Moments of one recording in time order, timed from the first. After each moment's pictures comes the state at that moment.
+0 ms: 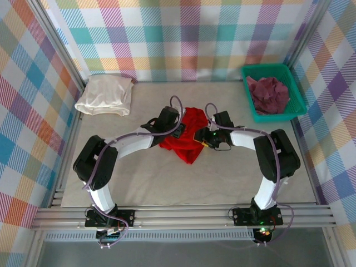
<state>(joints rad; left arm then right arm) -0.66 1.77 1.15 -0.08 -0.12 -0.08 0.40 1.78 0.94 -0.09 -0.51 0.72</state>
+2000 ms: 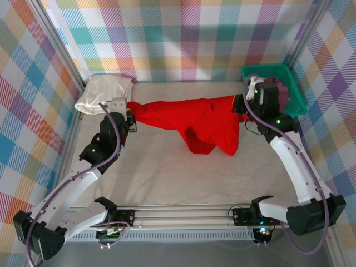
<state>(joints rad) -0.50 0.97 0.91 -0.26 -0.52 -0.17 0.26 1.22 1.32 -0.59 -0.02 0.32</state>
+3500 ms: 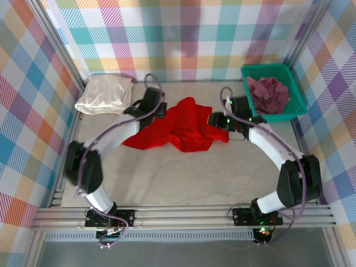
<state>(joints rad) -0.54 1.77 1.44 -0.42 -0.37 -0.22 0.32 1.43 1.00 -0.38 -0.29 0.49</state>
